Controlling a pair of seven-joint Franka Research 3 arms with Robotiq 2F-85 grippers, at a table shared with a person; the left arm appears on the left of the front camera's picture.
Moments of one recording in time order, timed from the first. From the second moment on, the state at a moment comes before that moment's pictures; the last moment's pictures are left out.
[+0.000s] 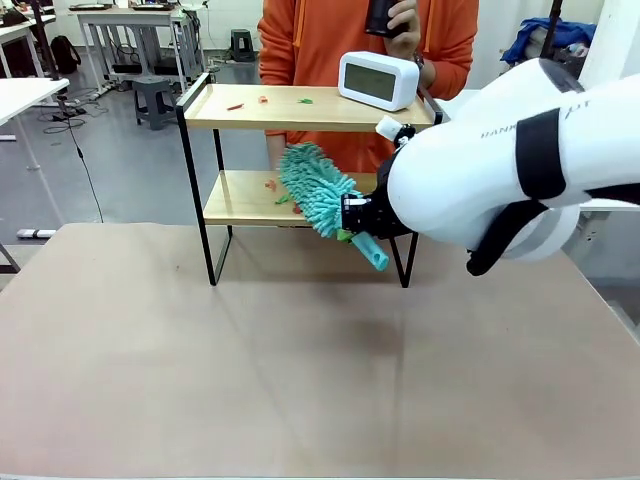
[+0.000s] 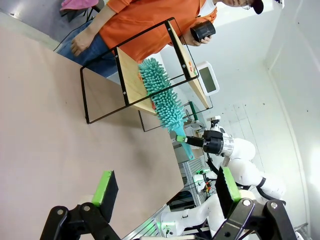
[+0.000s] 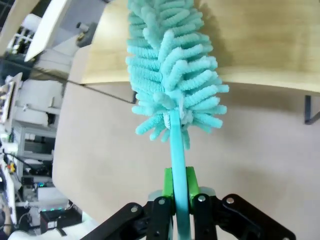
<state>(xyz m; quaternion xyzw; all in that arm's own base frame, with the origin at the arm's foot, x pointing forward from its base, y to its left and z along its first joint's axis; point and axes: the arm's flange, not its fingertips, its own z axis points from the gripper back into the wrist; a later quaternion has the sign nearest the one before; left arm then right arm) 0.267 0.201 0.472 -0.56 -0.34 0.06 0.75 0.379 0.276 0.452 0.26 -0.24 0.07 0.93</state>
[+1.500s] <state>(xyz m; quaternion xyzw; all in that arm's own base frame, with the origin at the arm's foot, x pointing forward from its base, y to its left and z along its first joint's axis) 0.267 0.201 0.472 -0.56 -0.34 0.06 0.75 0.329 0.090 0.505 0.45 -0.06 0.36 0.81</state>
